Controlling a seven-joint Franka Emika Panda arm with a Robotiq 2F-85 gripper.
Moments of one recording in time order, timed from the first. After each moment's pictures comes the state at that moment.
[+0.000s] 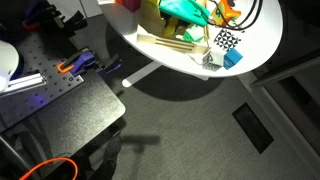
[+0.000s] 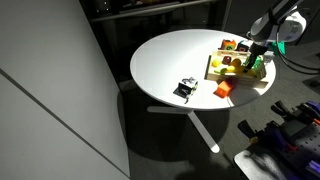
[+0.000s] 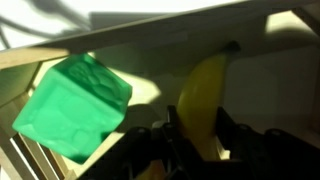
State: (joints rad) arm -0.34 0.55 0.04 -2.20 0.18 2.76 -1.03
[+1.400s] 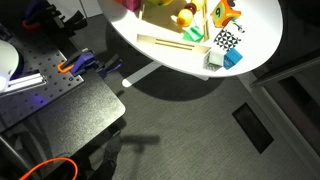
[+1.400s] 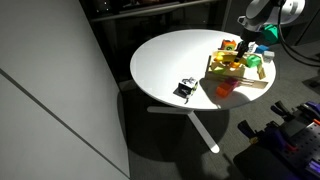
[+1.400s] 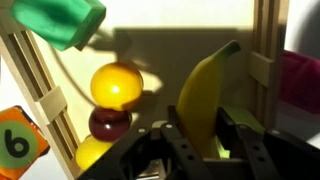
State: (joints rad) arm -0.28 0.39 0.09 -2.20 0.13 2.62 -0.88
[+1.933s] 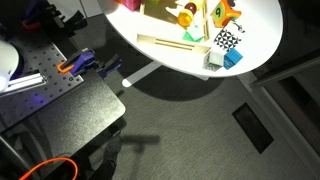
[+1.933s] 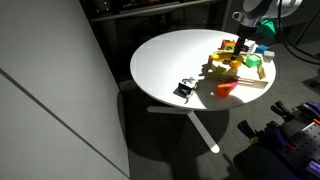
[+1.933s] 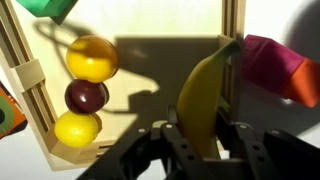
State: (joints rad) arm -0.21 0.33 0.09 -2.20 0.13 2.55 -0.86
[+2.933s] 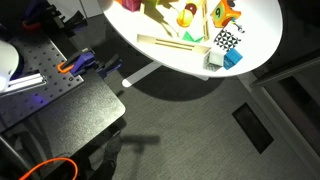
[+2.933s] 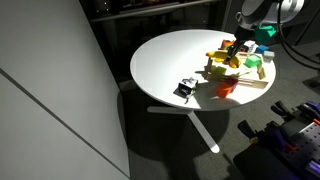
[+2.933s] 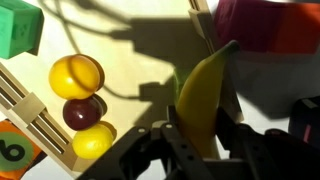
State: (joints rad) arm -0.18 0.30 0.09 -2.28 0.21 2.68 -0.56
